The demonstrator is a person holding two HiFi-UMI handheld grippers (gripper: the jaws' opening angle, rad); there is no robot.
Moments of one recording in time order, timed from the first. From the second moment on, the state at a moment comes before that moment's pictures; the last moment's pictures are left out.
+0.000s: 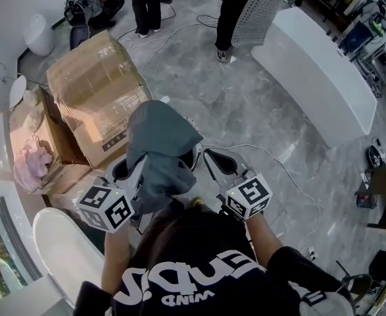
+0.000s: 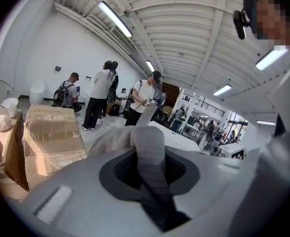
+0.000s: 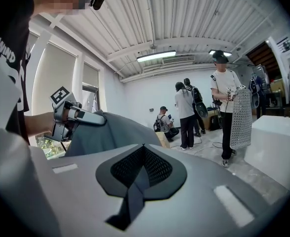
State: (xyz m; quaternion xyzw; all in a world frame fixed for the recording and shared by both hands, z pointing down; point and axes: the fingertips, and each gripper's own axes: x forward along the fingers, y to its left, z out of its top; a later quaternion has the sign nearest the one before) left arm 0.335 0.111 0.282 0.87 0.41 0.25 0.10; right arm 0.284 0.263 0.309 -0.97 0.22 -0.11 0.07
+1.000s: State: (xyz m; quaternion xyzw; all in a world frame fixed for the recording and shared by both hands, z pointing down) left arm 0.400 0.132 0.271 0.85 0.46 0.24 0.08; right arm 0.328 0.283 0.300 -0.98 0.18 -0.09 0.06
